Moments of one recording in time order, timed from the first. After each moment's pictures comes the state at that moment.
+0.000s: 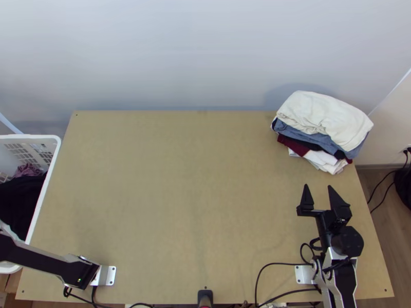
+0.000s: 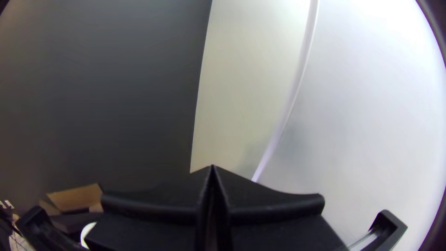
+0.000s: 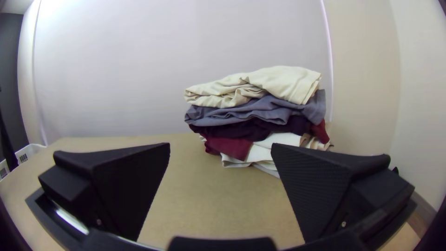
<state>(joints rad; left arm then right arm) 1.16 1.85 2.11 -0.50 0.16 -0.09 0.00 0.01 0.01 0.01 0.01 0.12</state>
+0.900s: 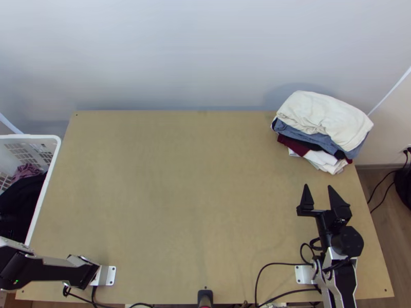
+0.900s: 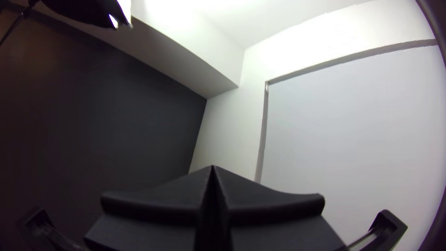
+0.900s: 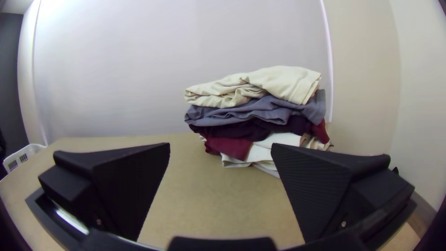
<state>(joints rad) 1.10 1.47 2.12 -0.02 0.04 -0.27 0.00 0.01 0.01 0.01 0.01 0.12</state>
